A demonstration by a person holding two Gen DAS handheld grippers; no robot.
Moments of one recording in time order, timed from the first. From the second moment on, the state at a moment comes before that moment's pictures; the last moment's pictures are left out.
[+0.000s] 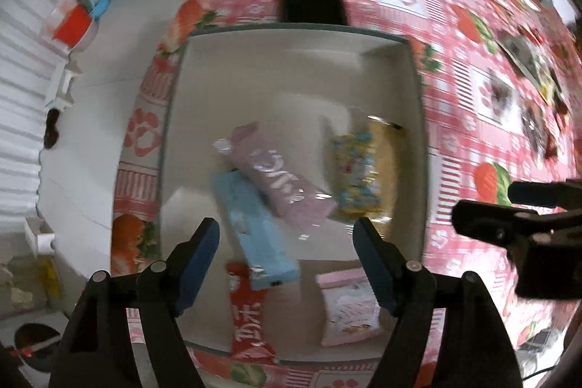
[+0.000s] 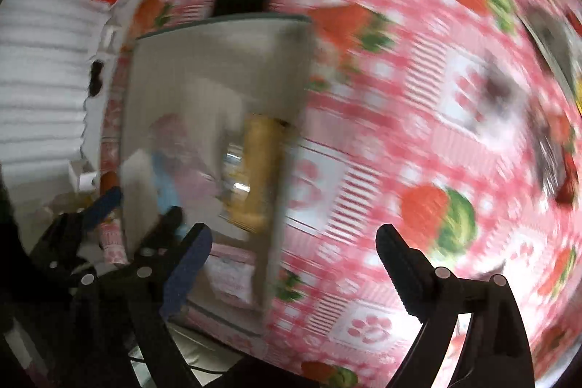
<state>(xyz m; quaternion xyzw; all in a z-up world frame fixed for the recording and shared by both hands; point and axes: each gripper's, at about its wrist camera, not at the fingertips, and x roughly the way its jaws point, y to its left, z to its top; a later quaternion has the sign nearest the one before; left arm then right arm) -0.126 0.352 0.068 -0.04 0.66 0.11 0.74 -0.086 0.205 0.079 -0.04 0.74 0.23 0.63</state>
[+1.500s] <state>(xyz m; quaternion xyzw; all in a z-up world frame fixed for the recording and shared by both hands) 0.064 0.122 0.005 0.05 0.69 -0.05 0.72 -0.193 -0.146 0.055 0.21 0.77 -0.02 0.61</state>
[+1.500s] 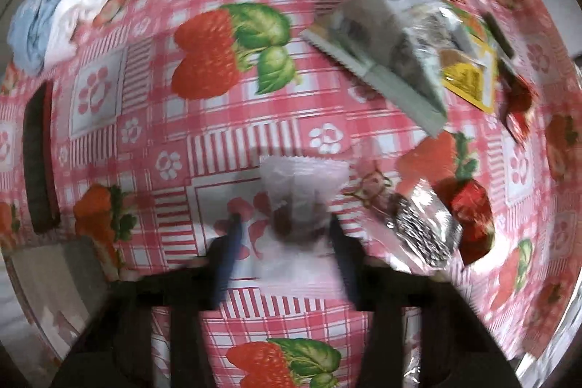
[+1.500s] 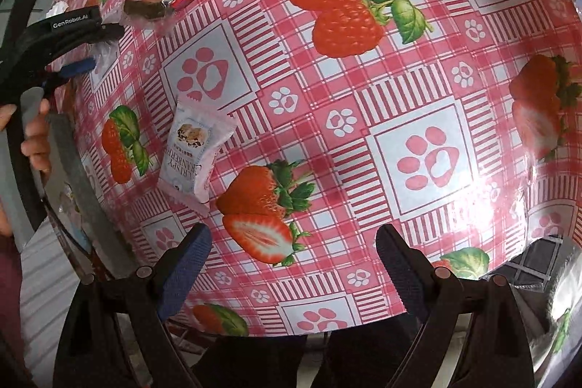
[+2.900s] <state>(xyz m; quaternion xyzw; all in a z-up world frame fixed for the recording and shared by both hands) -0.123 0.179 0.006 0.05 0.72 -0.04 0.69 -0.132 -0.037 0.013 -0.04 0.77 0.08 0.63</state>
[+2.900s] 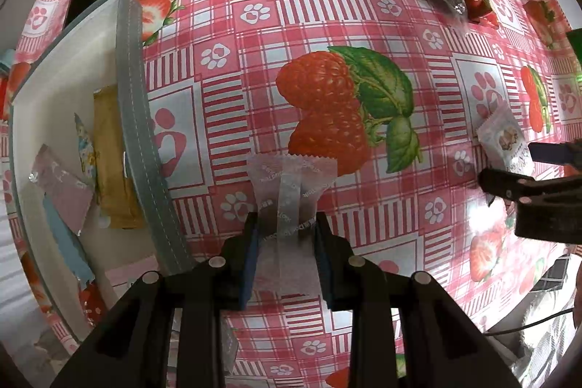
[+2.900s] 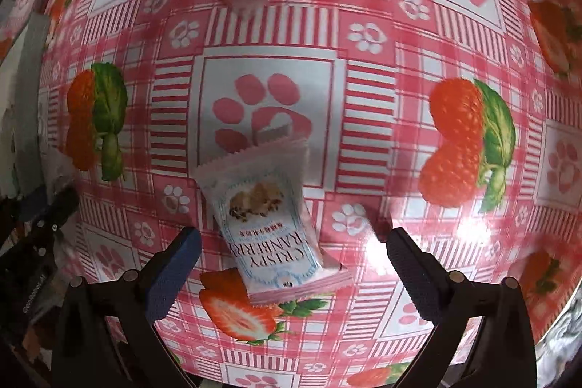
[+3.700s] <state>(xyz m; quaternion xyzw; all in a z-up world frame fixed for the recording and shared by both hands) -0.138 0.219 0.072 0.01 0.68 -0.05 0.73 -0.176 0.016 0.106 0.01 0.74 0.14 0.65</state>
